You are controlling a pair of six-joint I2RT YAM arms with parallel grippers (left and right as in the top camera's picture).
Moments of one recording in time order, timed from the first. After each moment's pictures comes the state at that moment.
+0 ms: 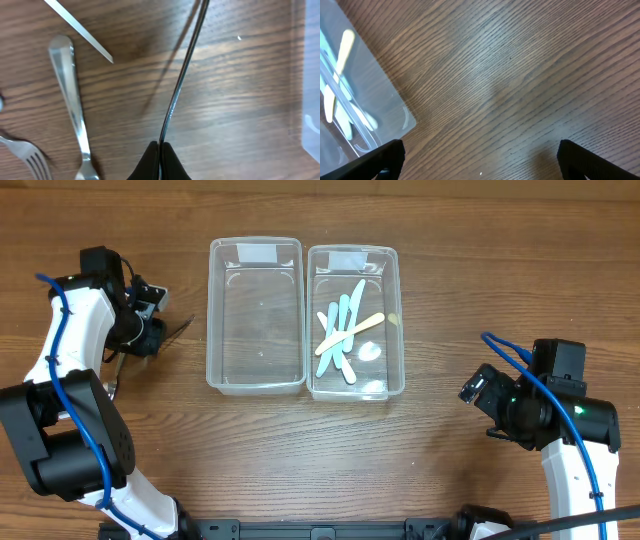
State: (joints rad) left arm 0.25 1.87 1.37 -0.98 0.03 0.45; right arm -0.18 1.06 0.94 -1.12 -0.08 0.46
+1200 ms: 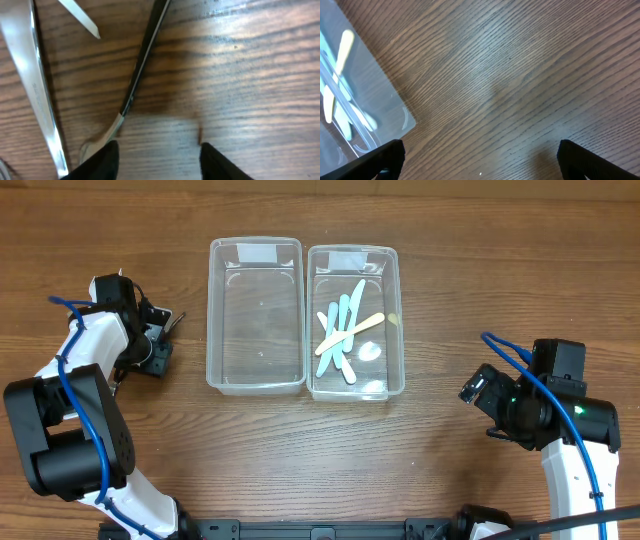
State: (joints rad) left arm 0.25 1.86 1.15 -0.75 -0.05 0.44; right arm -0.17 1.06 0.94 -1.12 -0.08 0.46
